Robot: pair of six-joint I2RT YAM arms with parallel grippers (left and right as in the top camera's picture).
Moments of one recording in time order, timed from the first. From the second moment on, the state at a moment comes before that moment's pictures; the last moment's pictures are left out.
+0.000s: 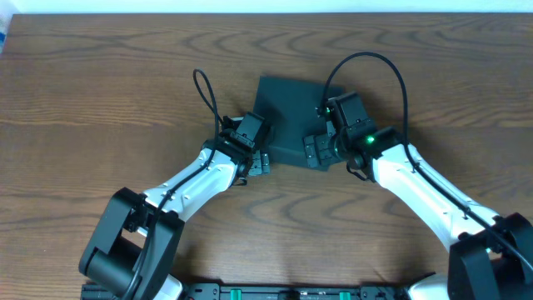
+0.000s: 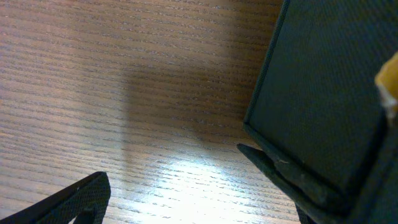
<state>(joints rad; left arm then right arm) -0.53 1.69 0.94 -0.53 -0.19 -0.61 0.46 1.60 1.02 -0.52 -0.01 0.20</state>
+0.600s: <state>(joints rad) -0.54 1.69 0.94 -0.53 -0.05 -0.61 0.46 1.60 1.02 -0.52 -0.01 0.20</state>
